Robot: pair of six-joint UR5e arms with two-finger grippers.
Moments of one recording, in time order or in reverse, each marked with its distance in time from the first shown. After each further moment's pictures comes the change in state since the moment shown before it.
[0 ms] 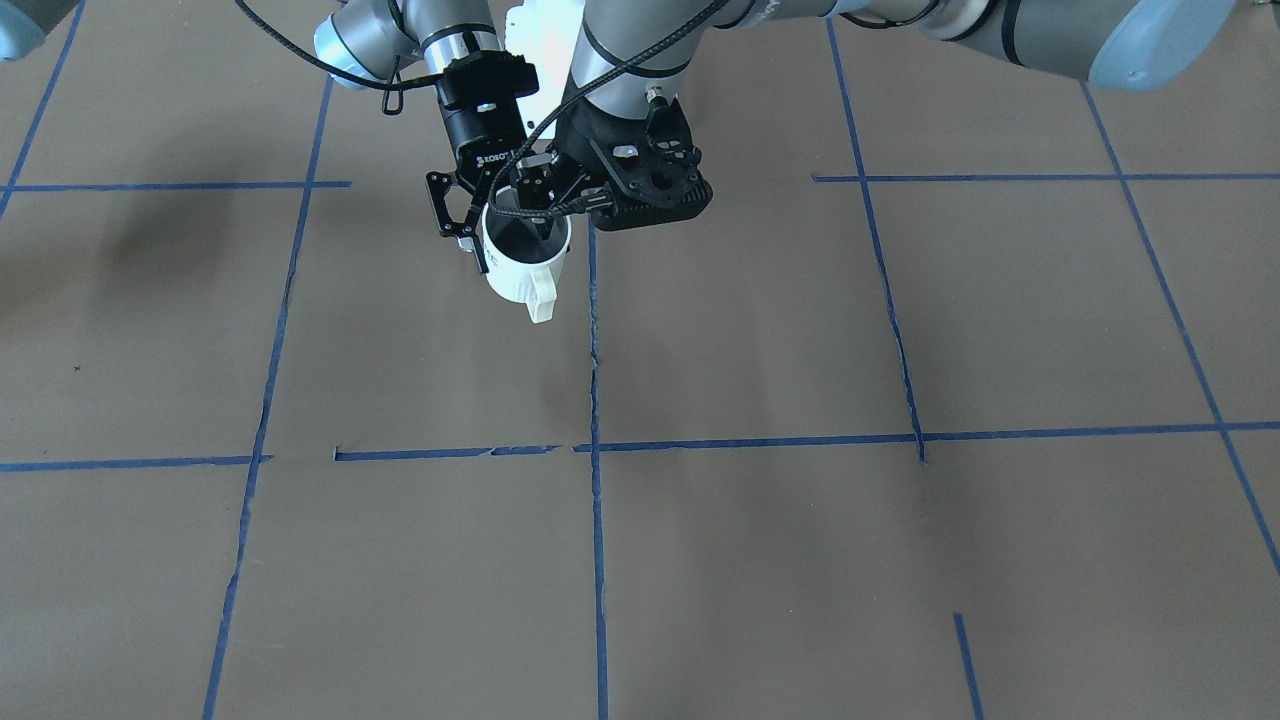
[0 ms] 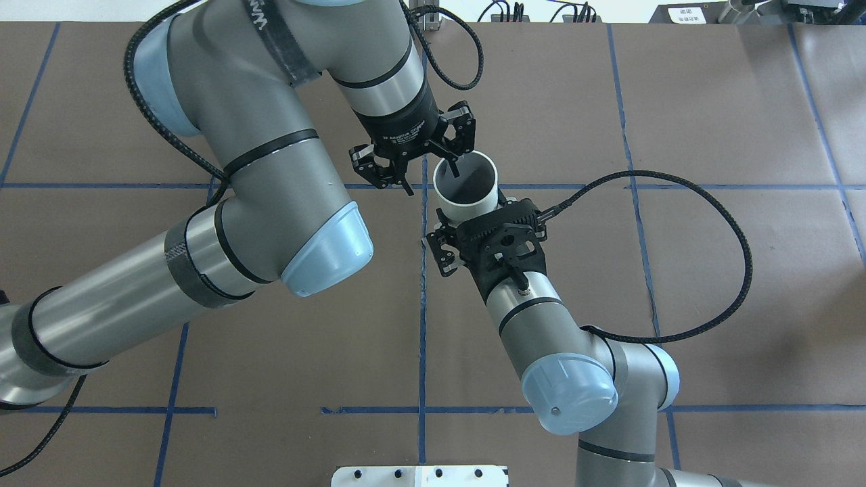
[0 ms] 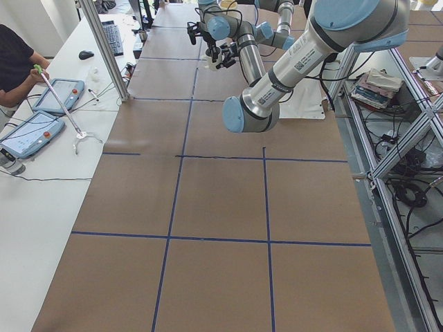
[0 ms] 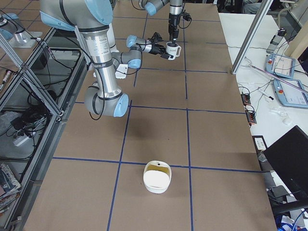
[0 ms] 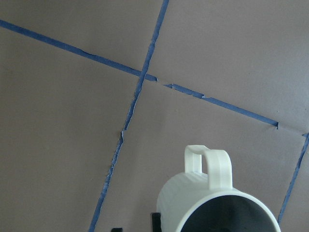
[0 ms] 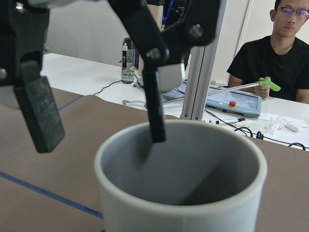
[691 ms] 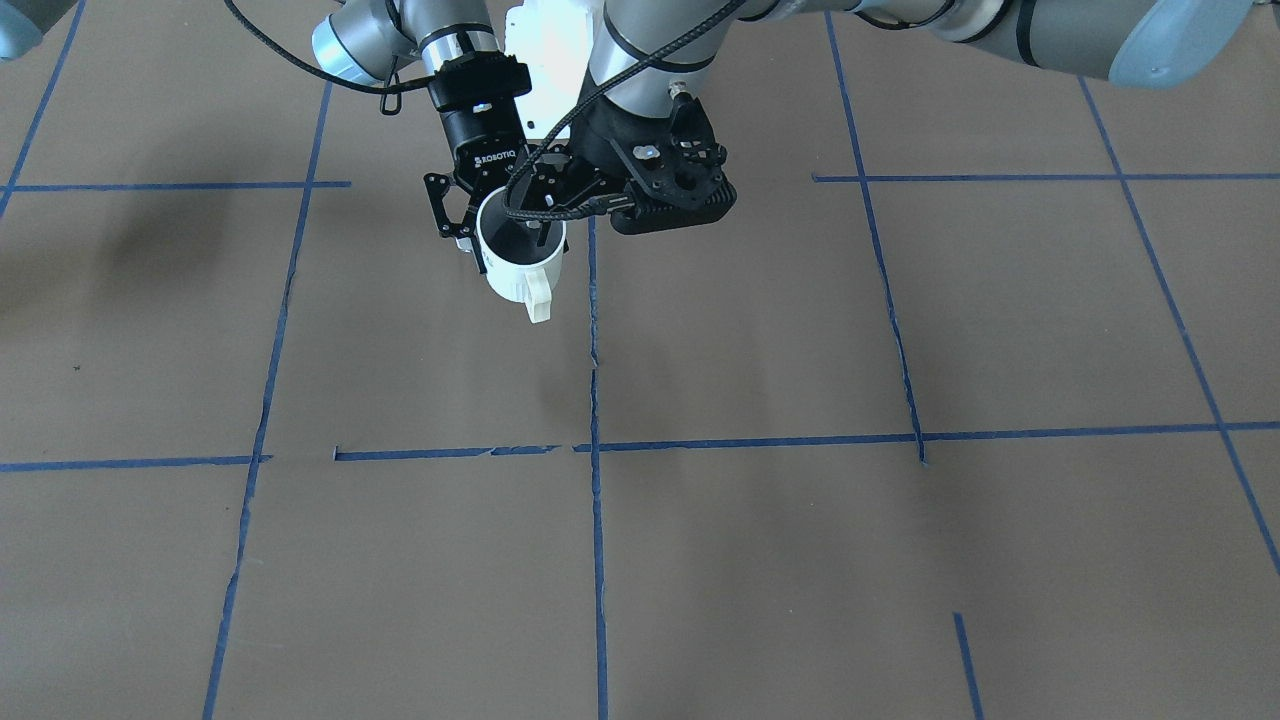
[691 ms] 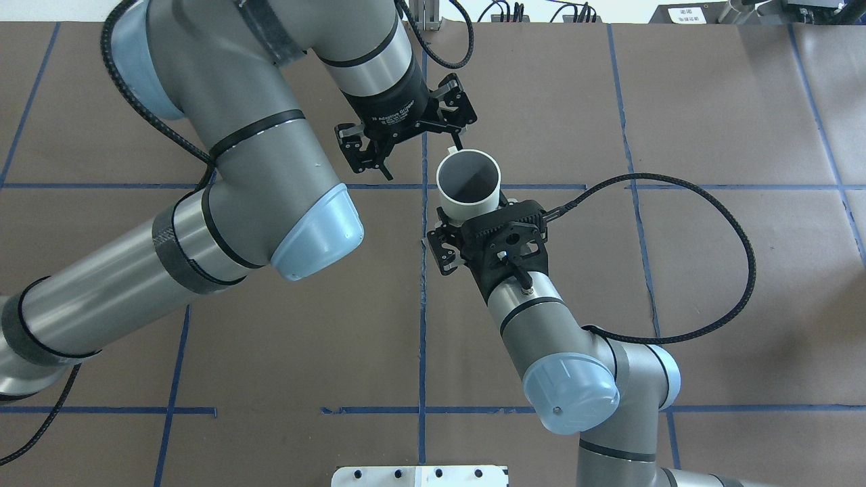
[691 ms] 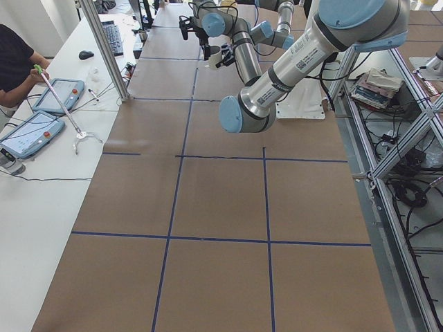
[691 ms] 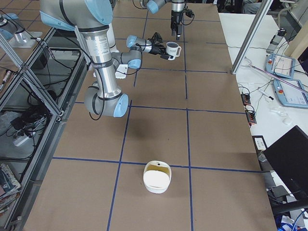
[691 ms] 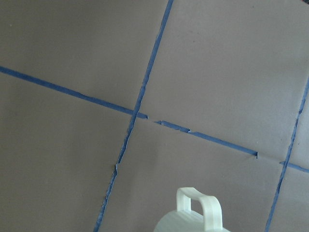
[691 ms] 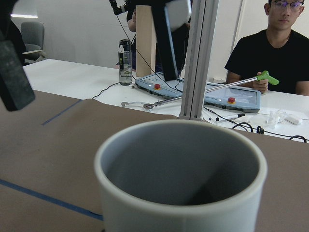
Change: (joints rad) left arm -0.021 0.001 -0.003 -0.003 0.002 0.004; right arm 0.001 -0.001 0.001 0.002 0.004 0.046
